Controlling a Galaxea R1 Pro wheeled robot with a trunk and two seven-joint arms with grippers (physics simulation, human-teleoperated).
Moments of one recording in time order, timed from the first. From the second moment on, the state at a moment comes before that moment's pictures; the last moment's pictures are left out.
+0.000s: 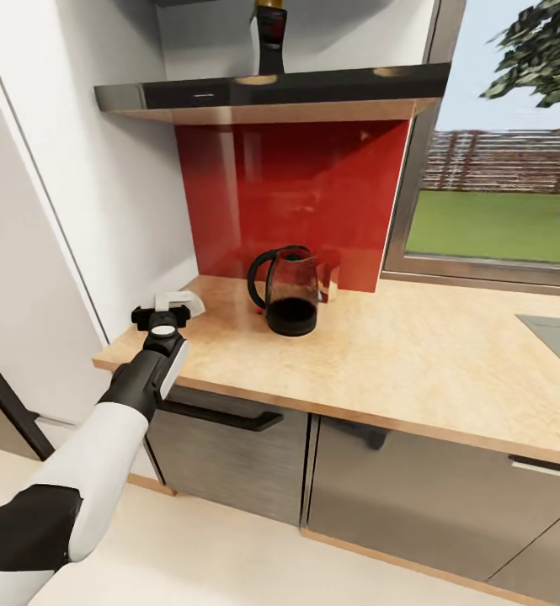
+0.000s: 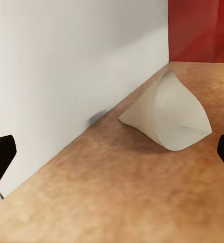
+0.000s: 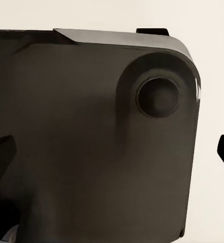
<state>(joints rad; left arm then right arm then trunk) -1.05 -0.02 -0.10 -0.80 -0.03 0.31 0.48 -0.01 0.04 0.00 -0.18 0.00 -0.03 0.00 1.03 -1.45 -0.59</state>
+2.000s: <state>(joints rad) -0.99 -0.01 -0.09 -0.79 -0.02 0.32 0.49 -0.01 0.05 0.00 -0.18 0.01 -0.03 0.00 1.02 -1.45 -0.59</state>
